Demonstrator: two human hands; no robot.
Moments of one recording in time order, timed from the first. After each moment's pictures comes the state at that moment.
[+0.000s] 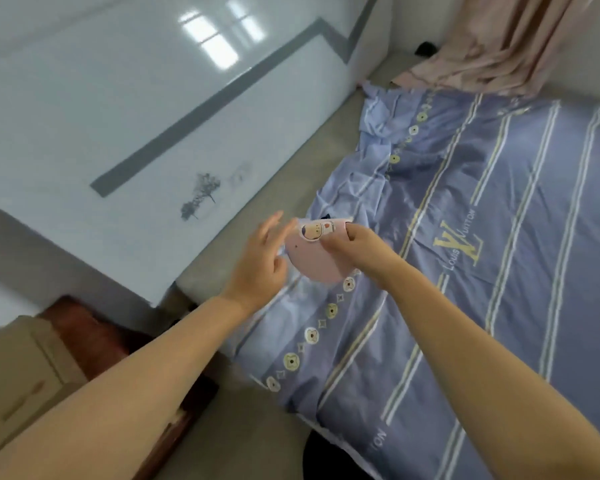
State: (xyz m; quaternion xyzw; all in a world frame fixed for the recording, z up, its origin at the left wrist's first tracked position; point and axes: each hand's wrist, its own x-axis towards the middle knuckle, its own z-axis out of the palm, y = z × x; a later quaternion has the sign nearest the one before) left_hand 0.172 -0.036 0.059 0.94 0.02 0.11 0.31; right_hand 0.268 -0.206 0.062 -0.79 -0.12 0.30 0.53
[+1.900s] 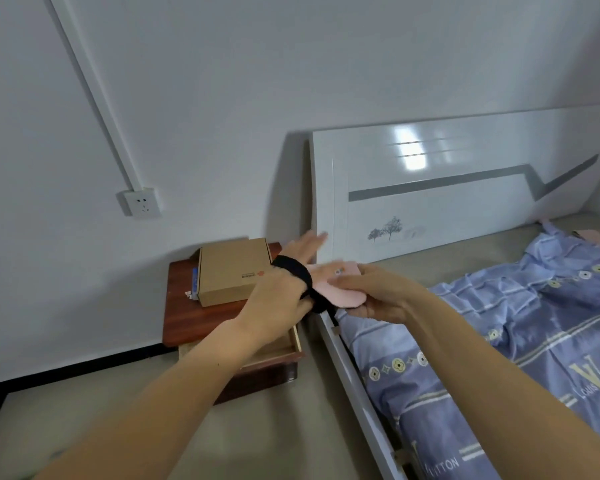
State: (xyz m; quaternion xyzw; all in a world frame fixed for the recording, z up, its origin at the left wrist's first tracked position) left_hand -0.226 -0.034 0.204 0.94 0.22 0.24 0.11; right_hand -0.069 -0.126 0.226 -0.61 -0.29 0.58 0.46
